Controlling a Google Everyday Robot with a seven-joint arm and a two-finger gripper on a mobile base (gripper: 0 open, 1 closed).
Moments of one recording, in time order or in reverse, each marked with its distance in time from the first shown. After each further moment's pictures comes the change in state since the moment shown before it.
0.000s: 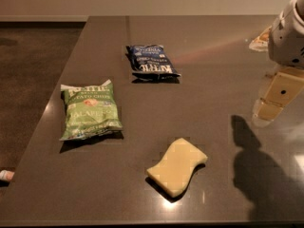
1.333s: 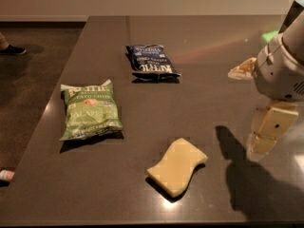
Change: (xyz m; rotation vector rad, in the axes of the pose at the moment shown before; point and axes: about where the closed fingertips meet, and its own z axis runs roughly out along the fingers) arm -0.012 0.056 0.028 -0.127 -0.080 -0.143
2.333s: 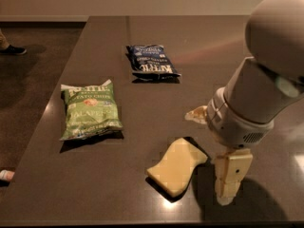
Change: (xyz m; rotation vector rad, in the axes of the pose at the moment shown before) arm -0.043 0.061 0.078 -0.159 -0.022 -0.222
